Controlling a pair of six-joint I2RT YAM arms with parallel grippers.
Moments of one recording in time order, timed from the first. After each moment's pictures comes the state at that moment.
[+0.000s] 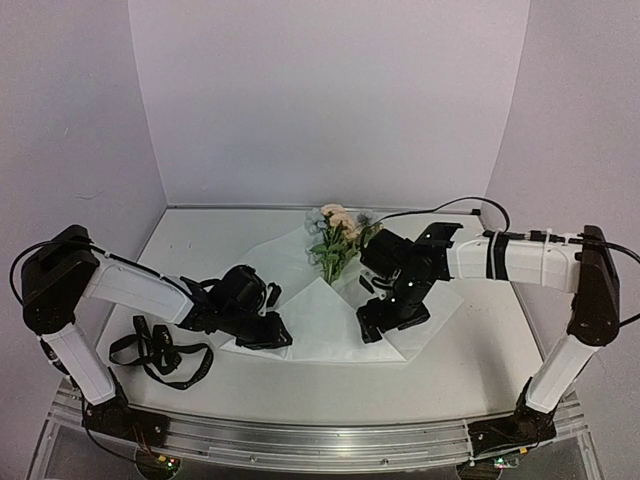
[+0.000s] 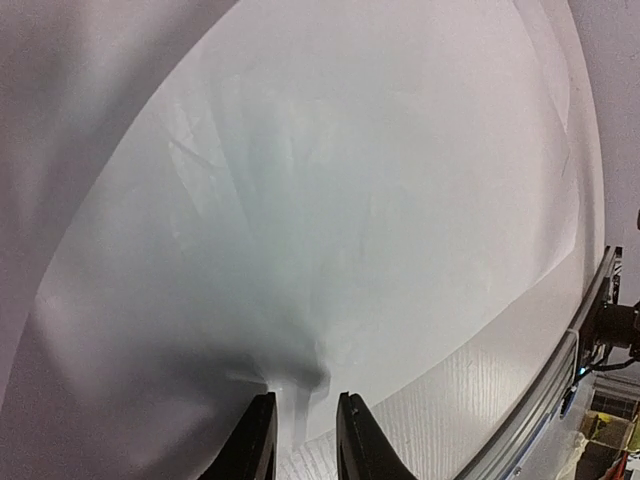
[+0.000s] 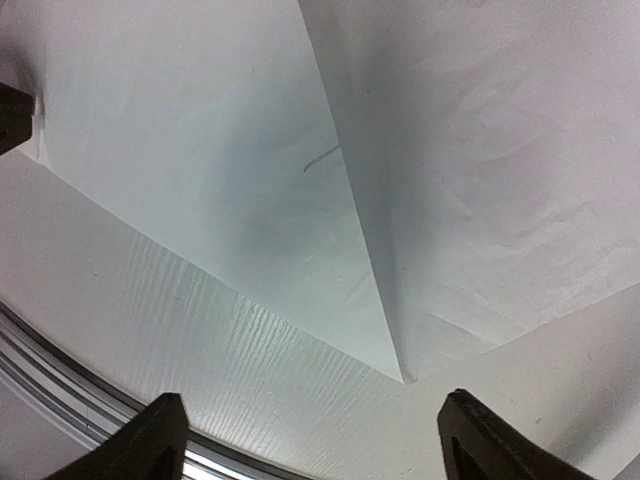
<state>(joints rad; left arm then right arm) -0.90 1.68 0.78 0.01 0.23 -0.78 0.91 1.71 1.31 -0.97 -0.02 0.45</state>
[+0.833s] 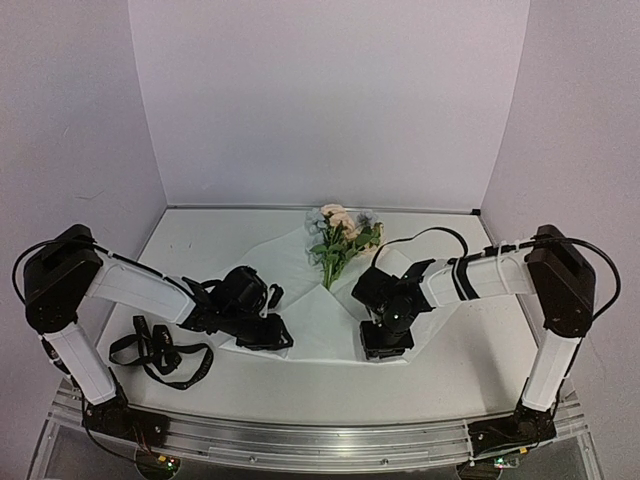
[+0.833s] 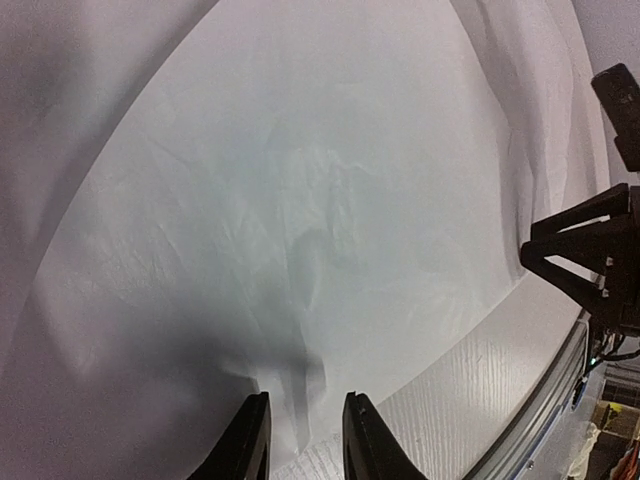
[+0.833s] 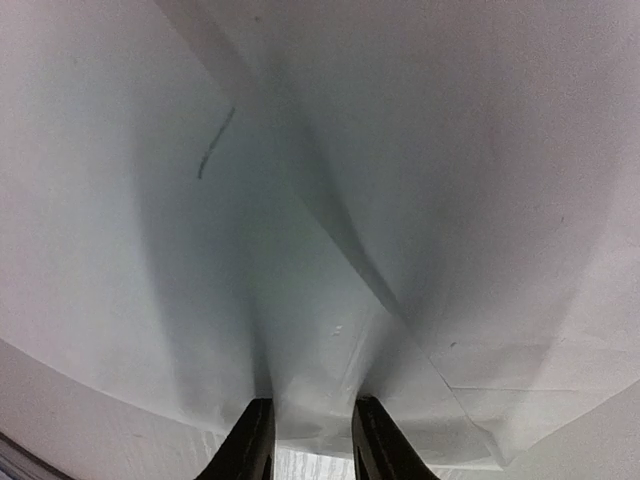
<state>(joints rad) -0.90 1.70 0.79 0.01 0.24 -0.74 0.91 1.86 1.14 -0.67 -0.04 0.77</state>
